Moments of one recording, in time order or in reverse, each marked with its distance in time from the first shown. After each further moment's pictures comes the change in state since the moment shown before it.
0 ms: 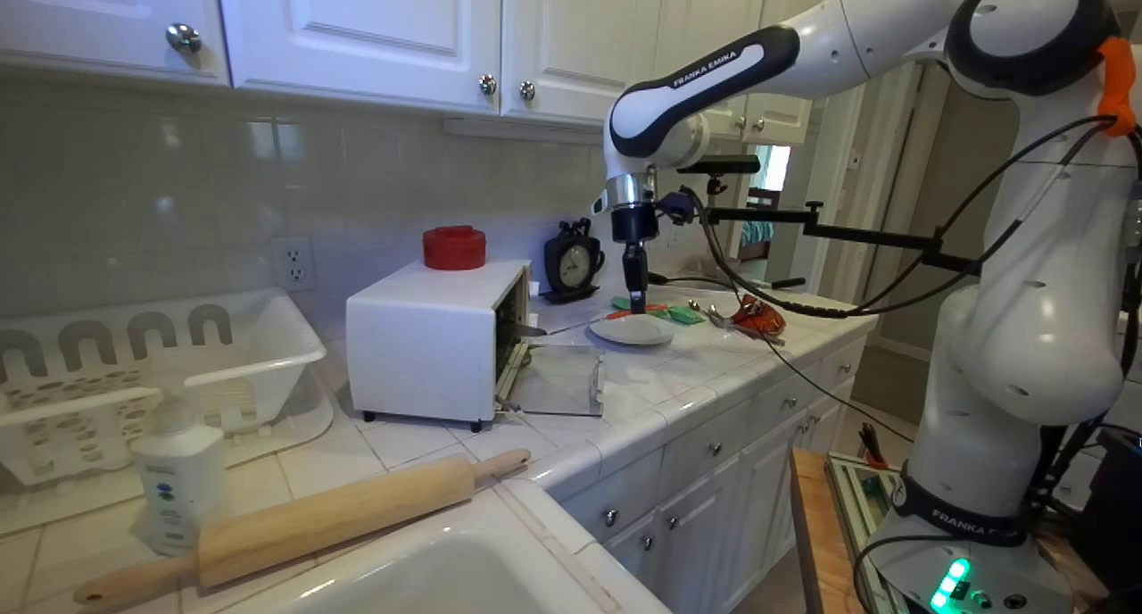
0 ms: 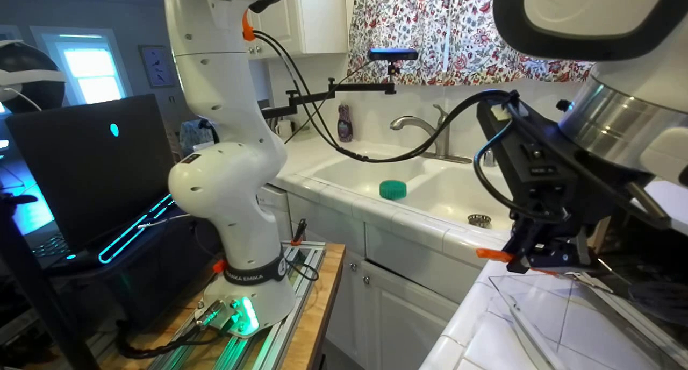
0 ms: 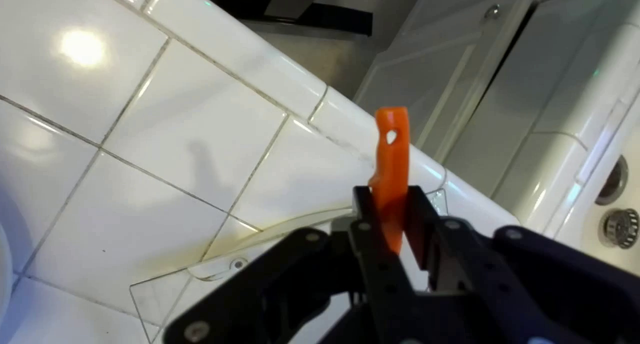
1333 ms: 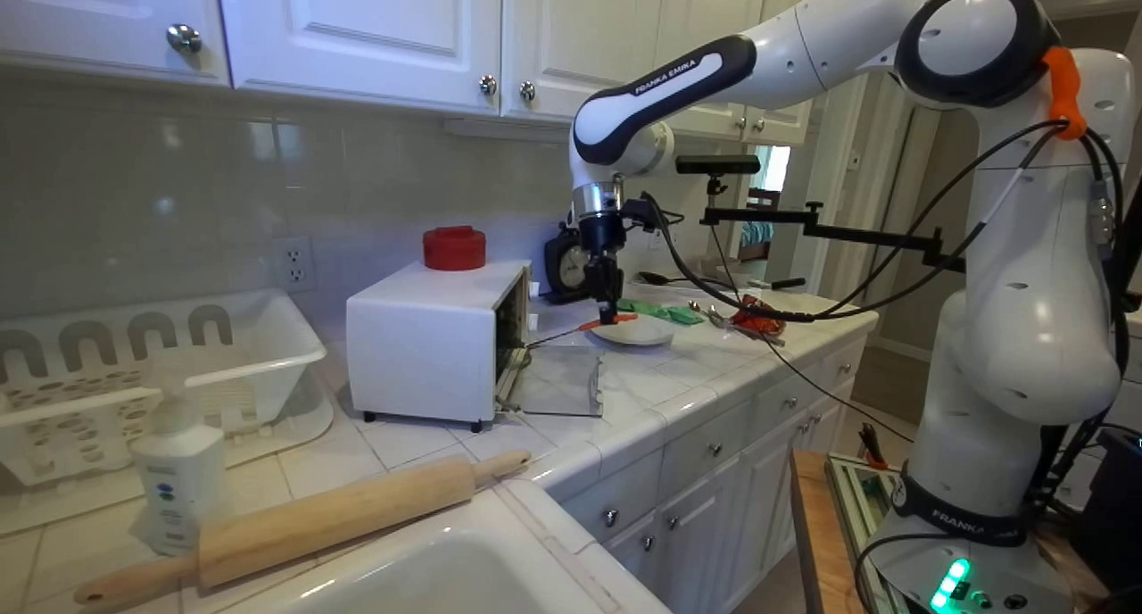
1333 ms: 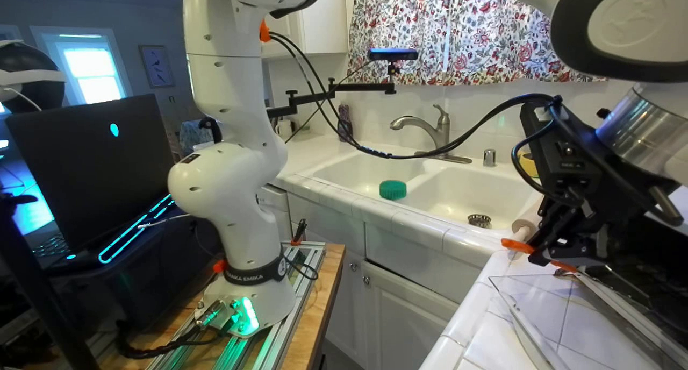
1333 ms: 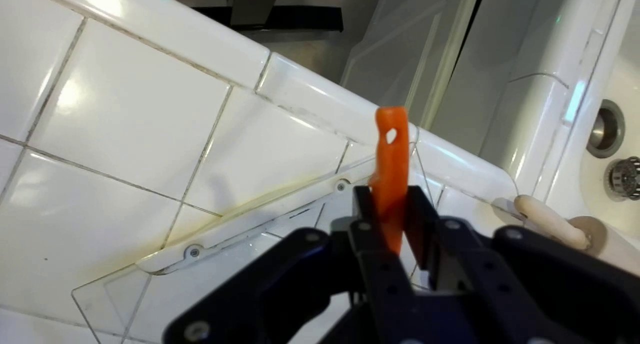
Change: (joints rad) arm -0.015 0.131 0.086 0.124 0.061 -0.034 0.192
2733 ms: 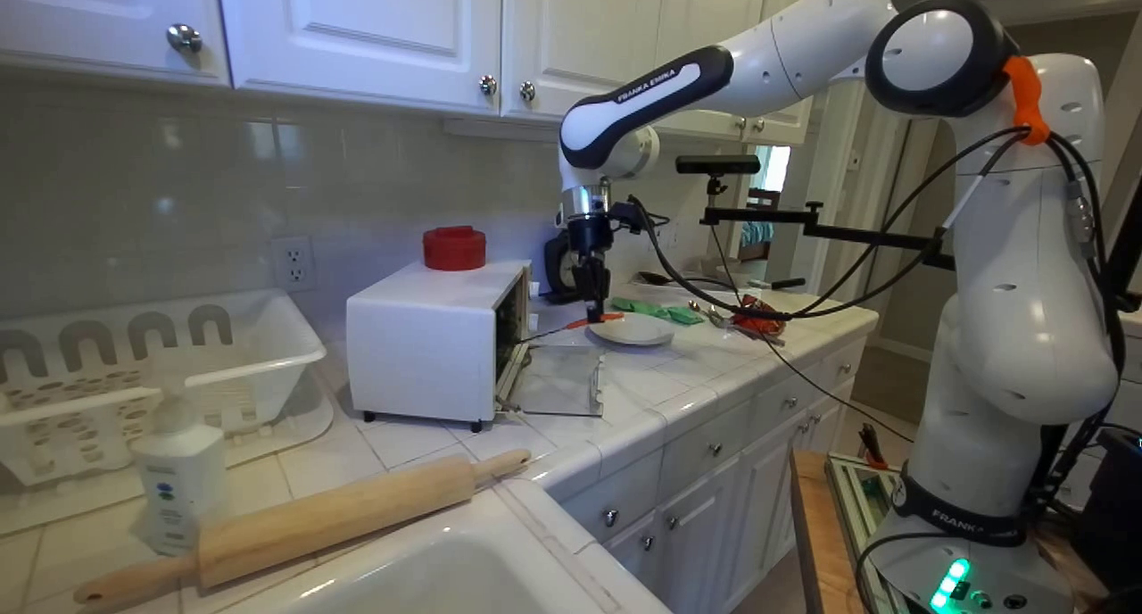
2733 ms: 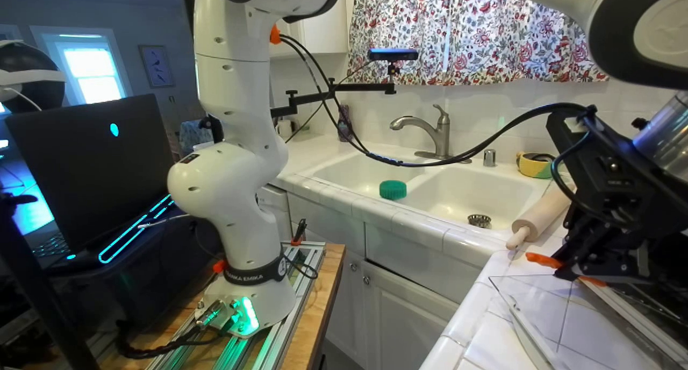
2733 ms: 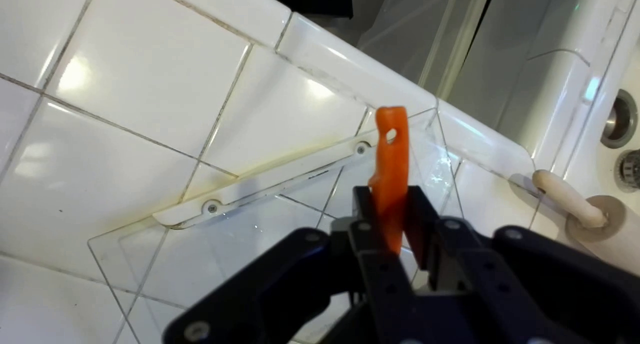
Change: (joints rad) arm -0.017 0.085 0.003 0.095 0.000 0.000 -0.039
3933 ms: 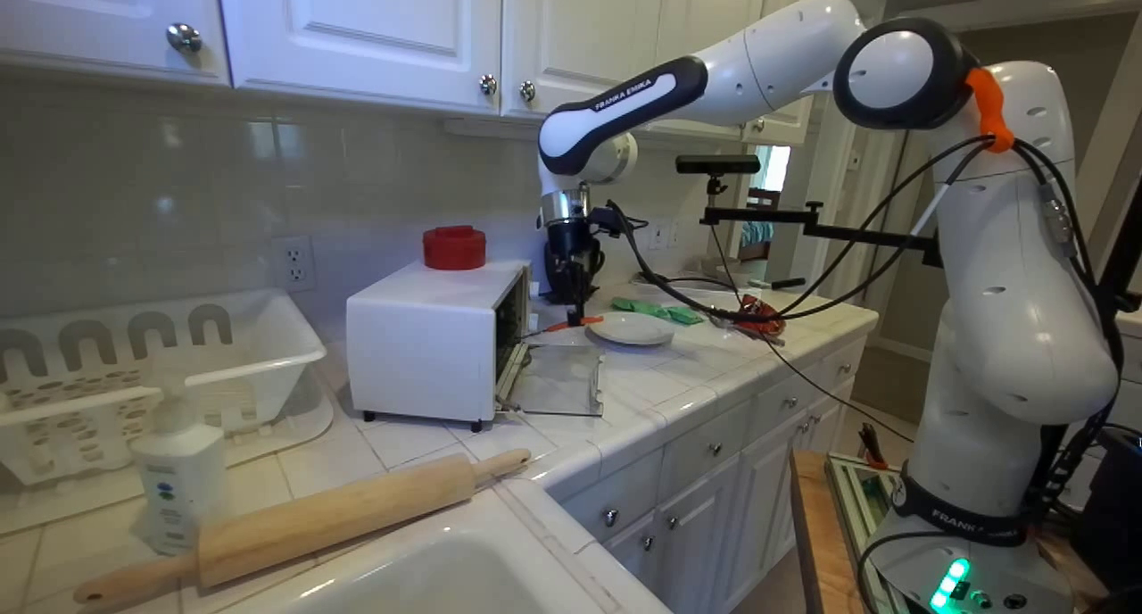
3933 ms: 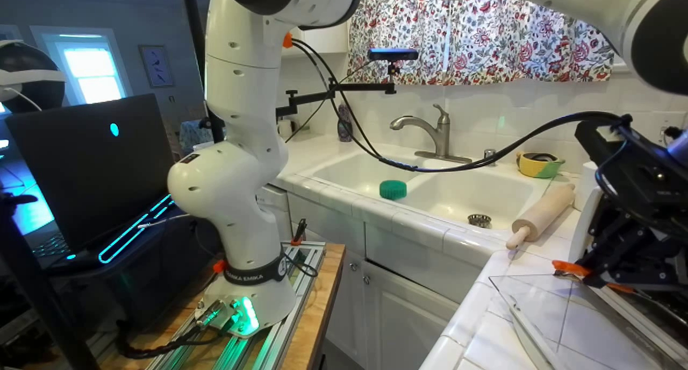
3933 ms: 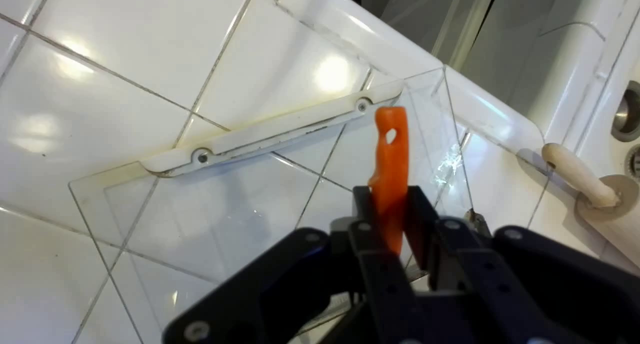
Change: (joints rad) arm 0.001 0.103 0.025 0.120 -0.006 -0.007 0.001
